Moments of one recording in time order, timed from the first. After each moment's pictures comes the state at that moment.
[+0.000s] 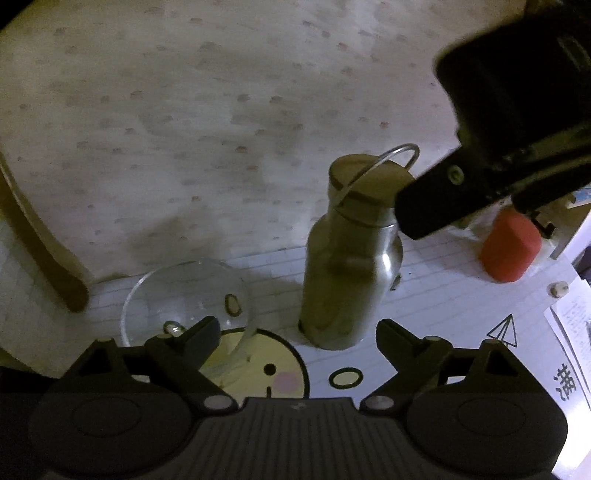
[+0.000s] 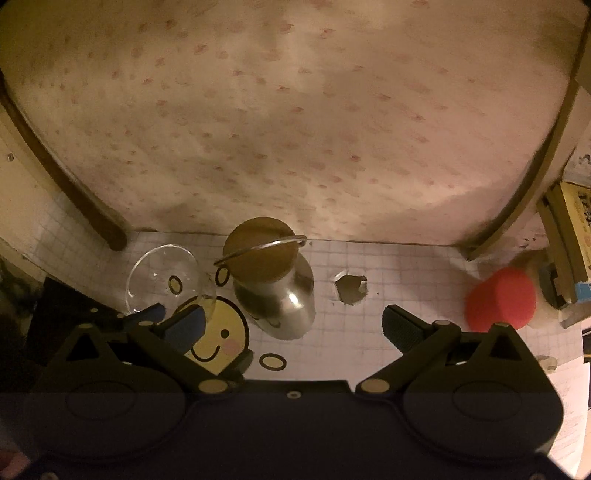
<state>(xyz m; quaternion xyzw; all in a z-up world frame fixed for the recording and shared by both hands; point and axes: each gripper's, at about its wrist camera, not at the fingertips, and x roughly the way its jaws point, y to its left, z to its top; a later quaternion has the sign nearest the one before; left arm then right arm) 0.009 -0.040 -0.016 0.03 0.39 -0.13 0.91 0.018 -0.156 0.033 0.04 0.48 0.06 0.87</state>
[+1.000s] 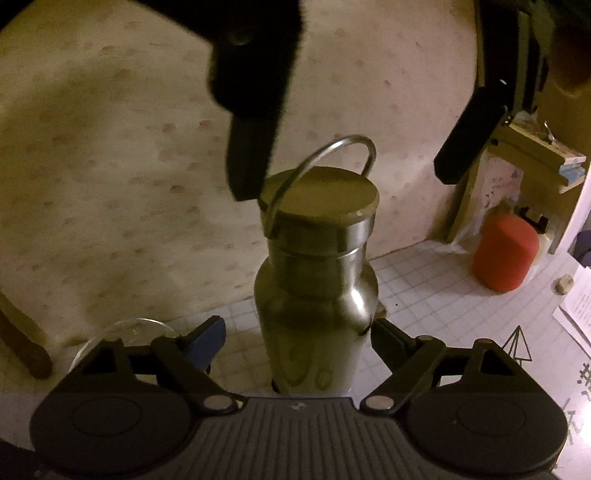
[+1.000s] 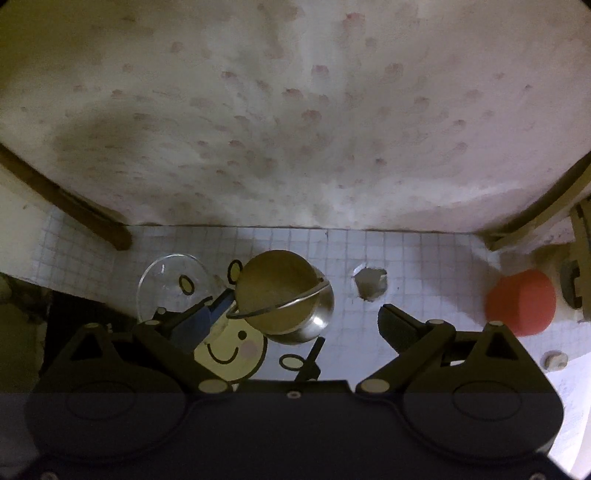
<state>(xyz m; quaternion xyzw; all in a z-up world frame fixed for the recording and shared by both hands) 0.039 -0.074 -0.060 0.08 0.35 -0.17 0.92 0.083 -0.144 0.036 0.06 0.56 0.06 0.82</state>
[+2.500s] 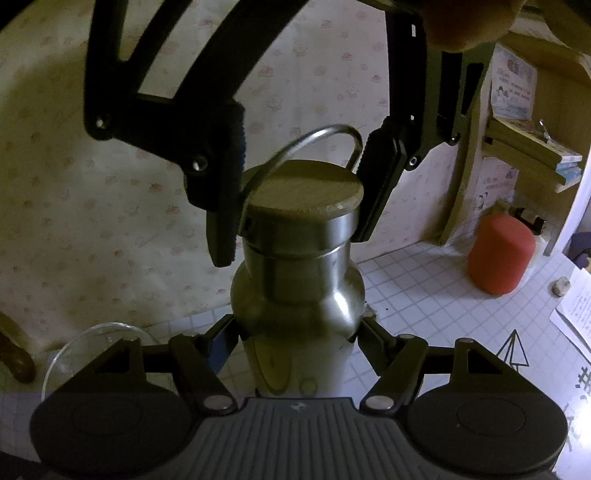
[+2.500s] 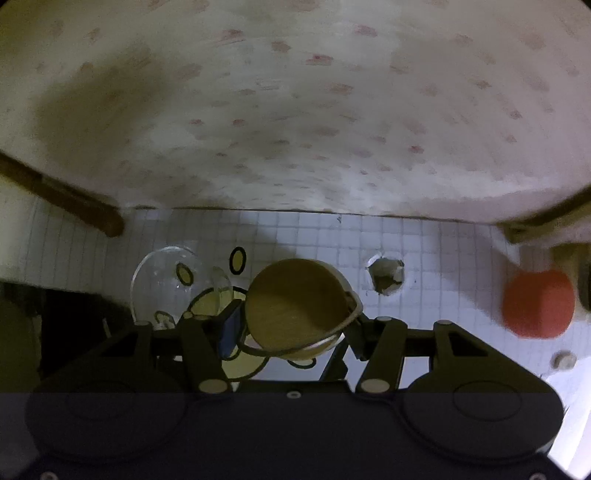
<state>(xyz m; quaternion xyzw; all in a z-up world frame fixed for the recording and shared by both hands) 0.037 -0.077 -0.065 0.07 0.35 -0.18 0.92 0.106 -0.126 0.014 0.05 0.60 0.08 0.79</state>
